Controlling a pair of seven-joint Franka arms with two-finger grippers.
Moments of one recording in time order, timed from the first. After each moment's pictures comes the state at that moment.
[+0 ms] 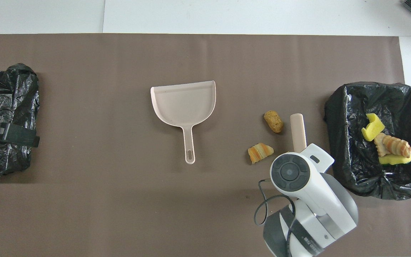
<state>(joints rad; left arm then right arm) -0.15 -0.05 0.01 -1.47 -0.04 1.35 0.03 0.27 -0.04 0.10 -2.25 -0.38 1.91 0.53</state>
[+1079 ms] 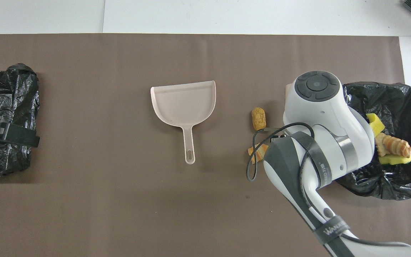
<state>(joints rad) -0.15 -0.05 0.01 -1.47 -0.04 1.35 0.03 0.23 0.14 0.11 -1.82 -0.14 1.60 0.55</state>
